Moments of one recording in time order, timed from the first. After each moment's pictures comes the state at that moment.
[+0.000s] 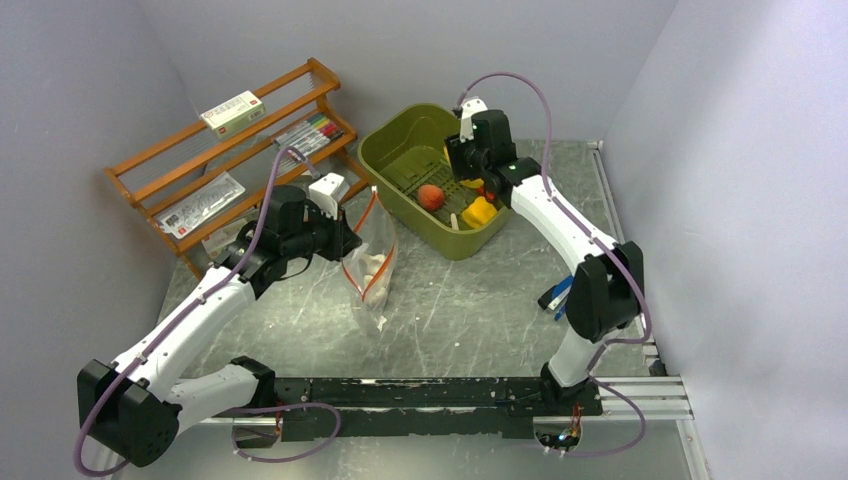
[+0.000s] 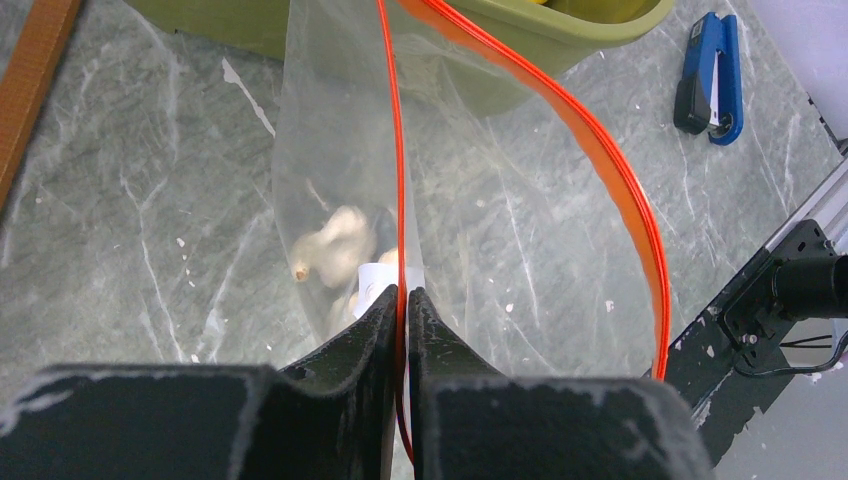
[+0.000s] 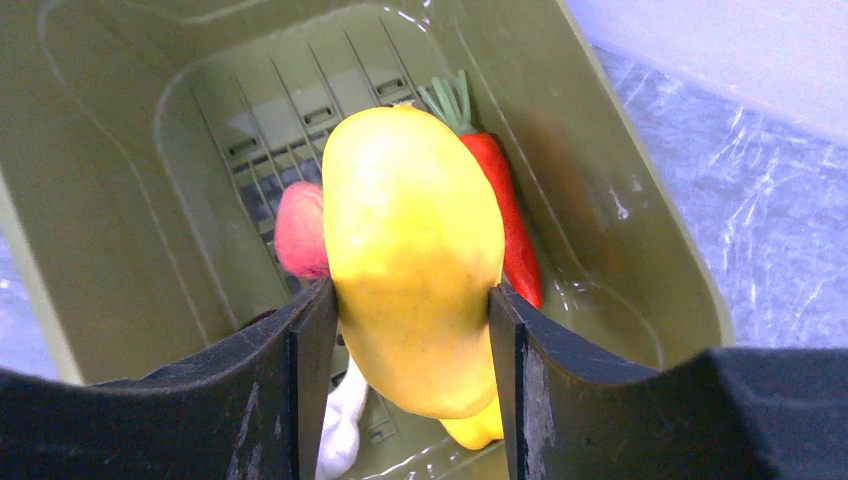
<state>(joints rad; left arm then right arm) -0.47 1.06 0.89 -0.33 0.30 -0.18 0.43 1.71 1.51 -0.33 0.12 -0.08</state>
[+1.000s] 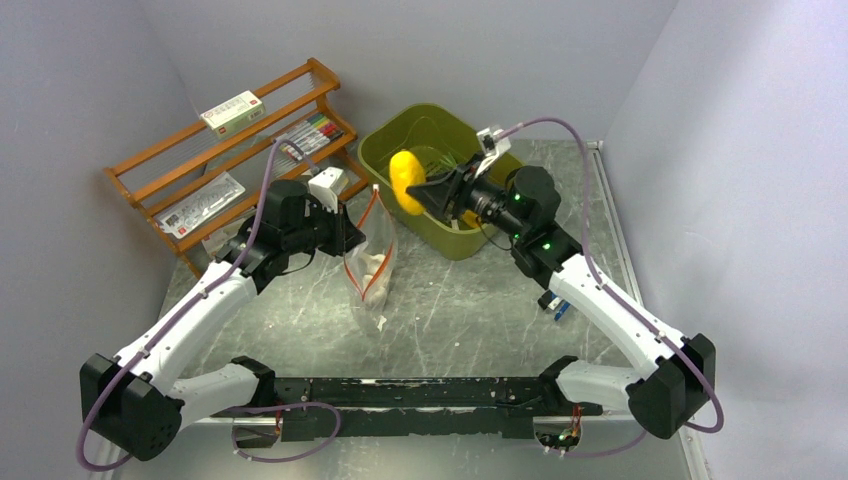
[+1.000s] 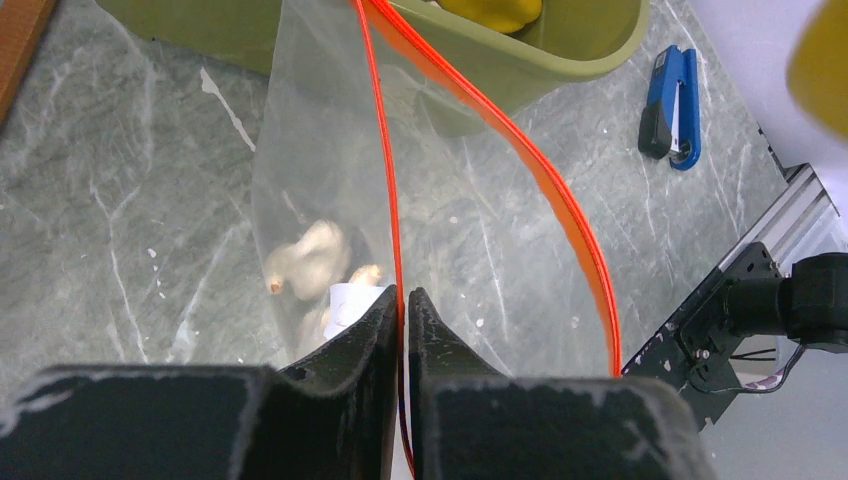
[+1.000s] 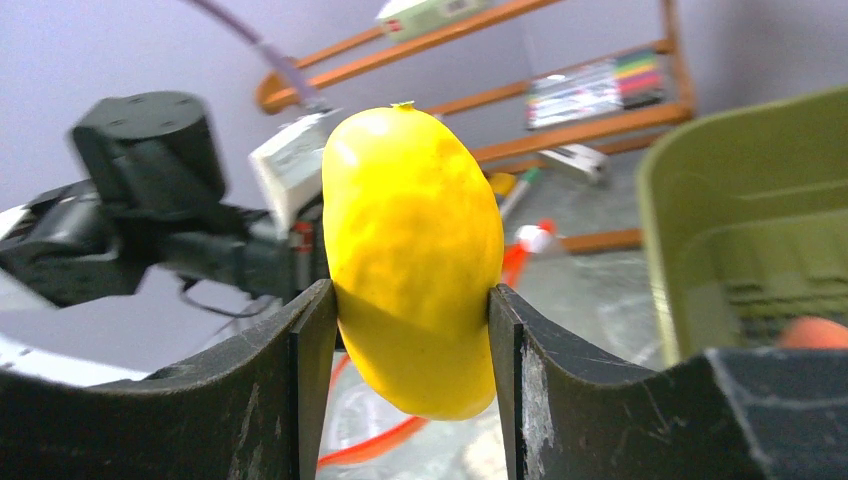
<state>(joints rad) -0.46 1.09 0.92 -0.33 0.32 -0.26 0.61 1.17 1.02 0.22 -0.35 0.45</state>
